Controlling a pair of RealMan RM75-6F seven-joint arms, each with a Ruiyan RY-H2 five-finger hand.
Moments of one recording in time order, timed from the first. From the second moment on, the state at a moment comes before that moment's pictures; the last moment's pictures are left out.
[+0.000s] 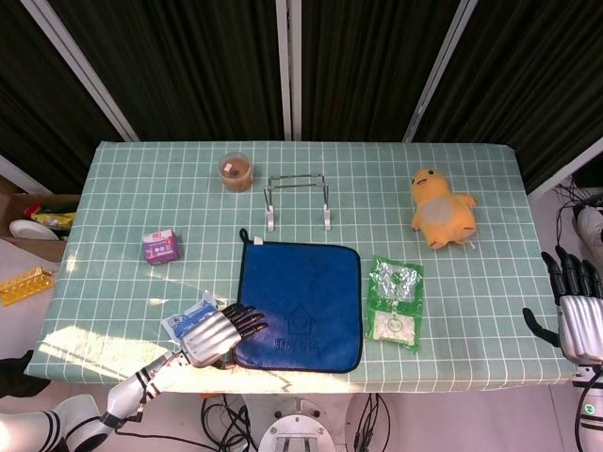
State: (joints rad) left arm -0.51 -1.54 0.13 -1.41 1.86 1.11 0.14; right arm 0.06 -1.06 0.09 -1.71 -1.45 1.49 -0.10
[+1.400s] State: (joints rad) left arm -0.53 -1.60 0.16 -1.40 1.84 1.17 0.05; right arm 0.07 -1.08 0.08 -1.65 -1.46 1.46 -0.06
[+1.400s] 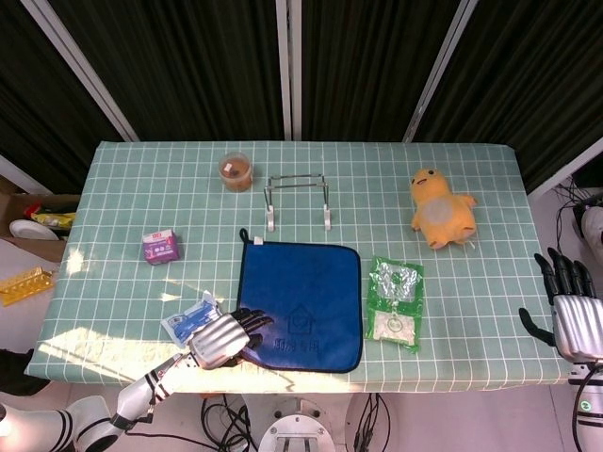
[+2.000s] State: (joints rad) left arm -0.60 -1.53 0.03 -1.55 1.73 1.11 0.10; right arm 0.14 -1.21 -0.01 -1.53 -1.61 1.37 0.00
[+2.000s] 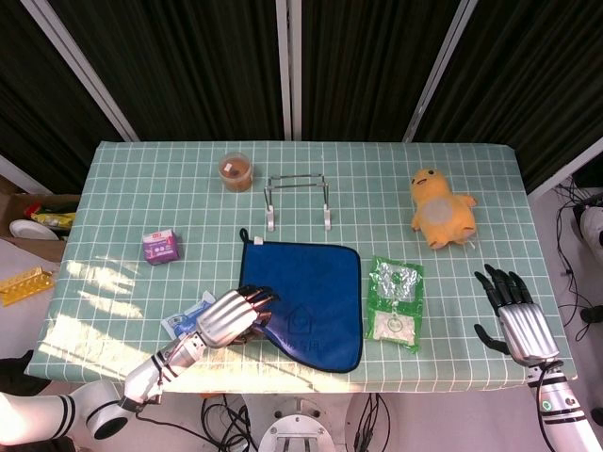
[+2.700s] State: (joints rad) left arm -0.70 -1.46 -0.12 -1.68 1.52 1.00 0.26; right arm 0.27 -1.37 -0.08 -1.64 -1.75 1.18 -0.13
